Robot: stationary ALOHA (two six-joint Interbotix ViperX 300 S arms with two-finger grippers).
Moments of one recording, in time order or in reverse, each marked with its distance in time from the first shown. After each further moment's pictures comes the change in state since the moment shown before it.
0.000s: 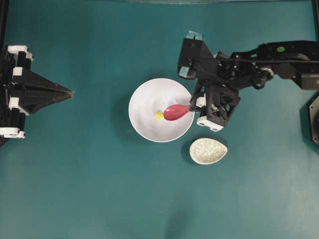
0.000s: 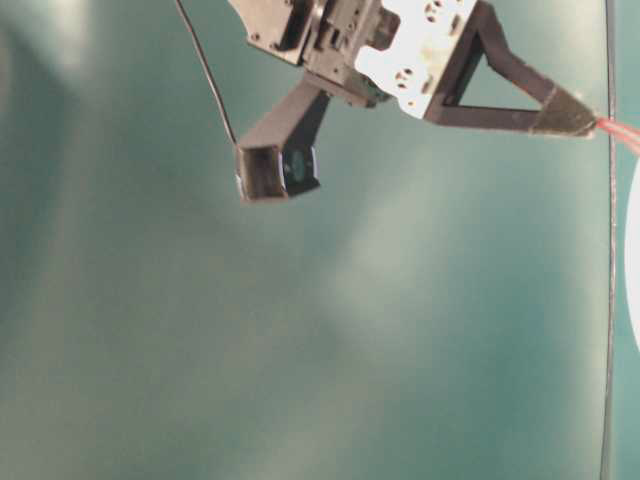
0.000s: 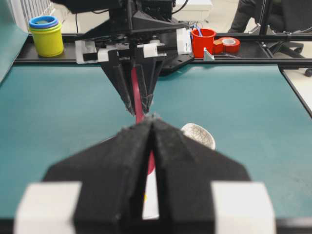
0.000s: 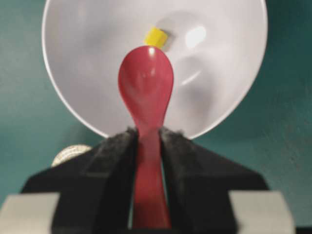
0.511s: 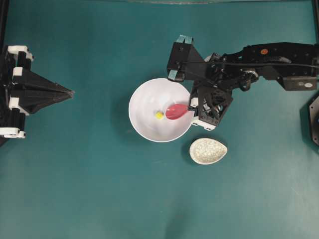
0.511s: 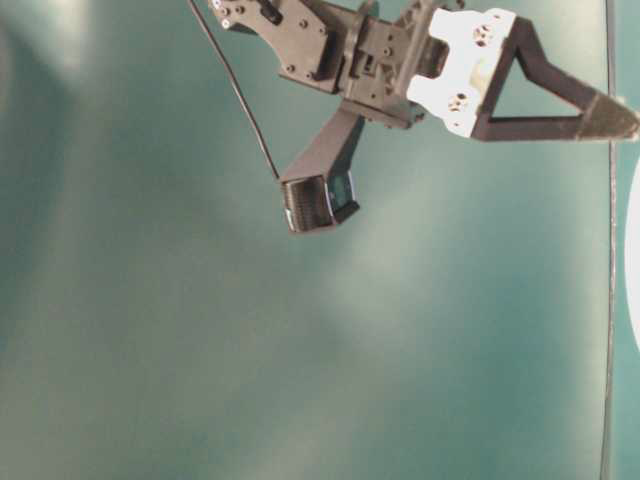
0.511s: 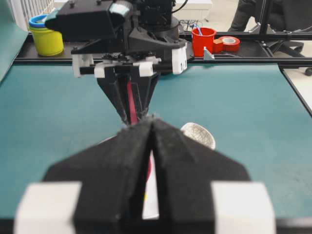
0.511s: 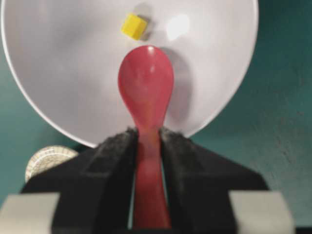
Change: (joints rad) left arm 0.000 0.000 0.000 0.000 0.002 0.000; right arm 0.000 0.078 -0.035 -0.060 0.034 0.048
